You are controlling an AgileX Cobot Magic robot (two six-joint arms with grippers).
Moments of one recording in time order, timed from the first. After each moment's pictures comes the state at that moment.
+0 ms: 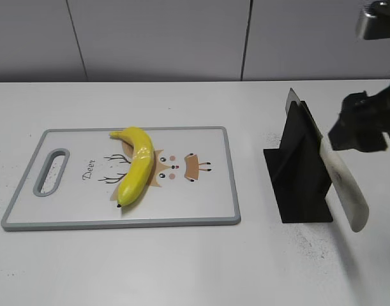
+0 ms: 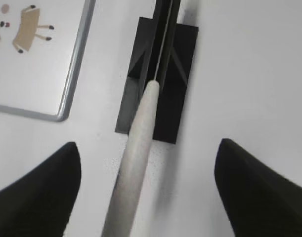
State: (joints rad) left arm 0.08 0.01 -0.48 -0.10 1.10 0.22; right arm 0.46 1.23 -0.90 -0.08 0.75 0.31
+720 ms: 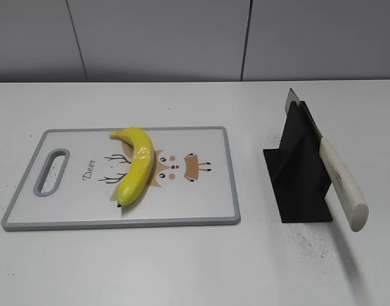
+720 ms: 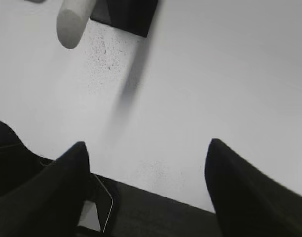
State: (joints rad) left arm 0.08 0.01 -0.48 -0.10 1.10 0.22; right arm 0.46 0.52 -0.55 -0.07 1.05 0.14
